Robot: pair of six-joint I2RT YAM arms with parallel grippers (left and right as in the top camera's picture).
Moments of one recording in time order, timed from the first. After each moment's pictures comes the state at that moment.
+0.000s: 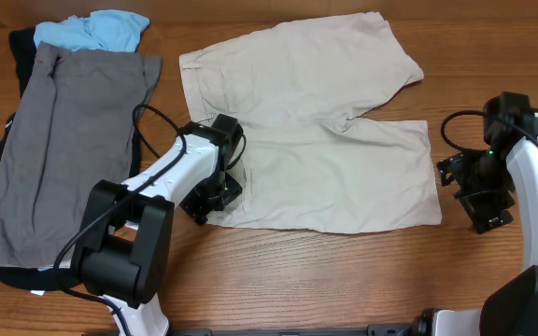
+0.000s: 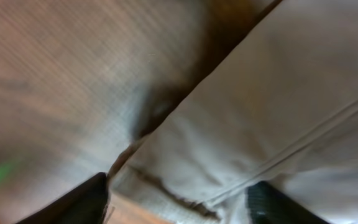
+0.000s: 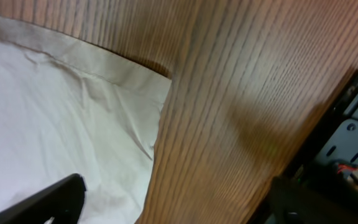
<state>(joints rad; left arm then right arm) -0.35 1.91 1.20 -1.04 -0.03 -1.14 -0.21 1.57 1.33 -1.45 0.04 1.00</state>
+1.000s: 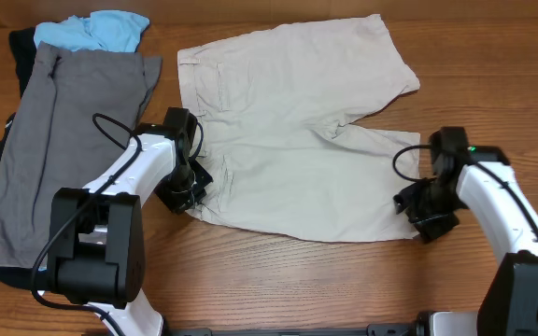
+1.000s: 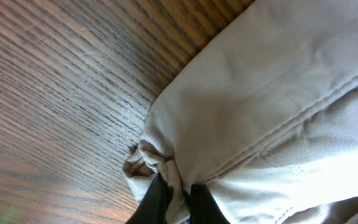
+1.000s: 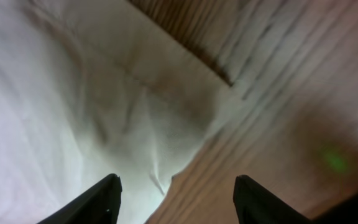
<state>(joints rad) -0.14 1.87 1.14 -0.94 0.07 -0.87 -0.04 1.56 0.95 -1.09 -0.12 1.00</state>
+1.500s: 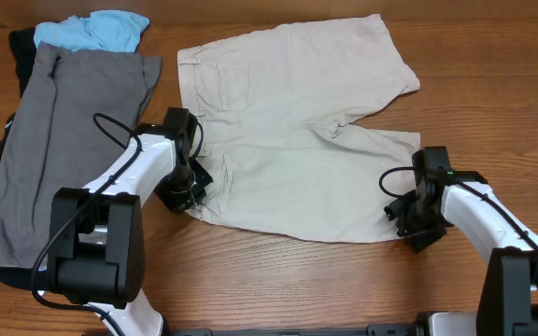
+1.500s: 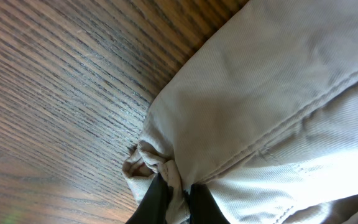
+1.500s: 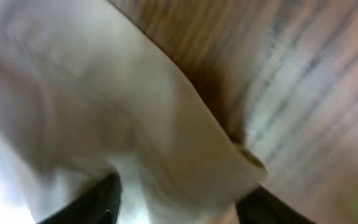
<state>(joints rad) -0.14 1.87 1.14 -0.94 0.07 -0.86 0.00 1.56 0.76 -0.80 -0.05 1.04</state>
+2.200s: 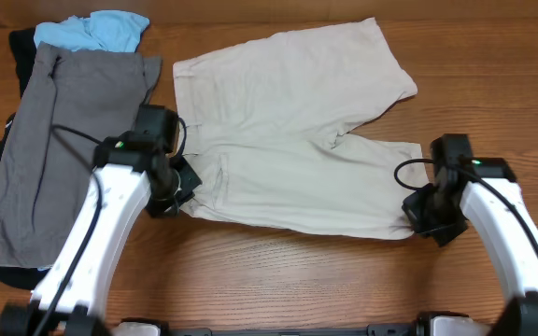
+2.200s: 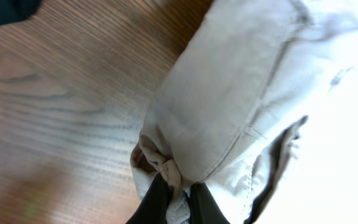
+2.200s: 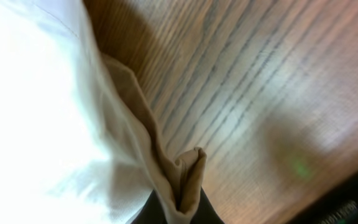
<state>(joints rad) -0.14 1.44 1.13 -1.10 0.07 -0.79 -0.04 1.40 0.95 -1.18 -0.02 0.95</state>
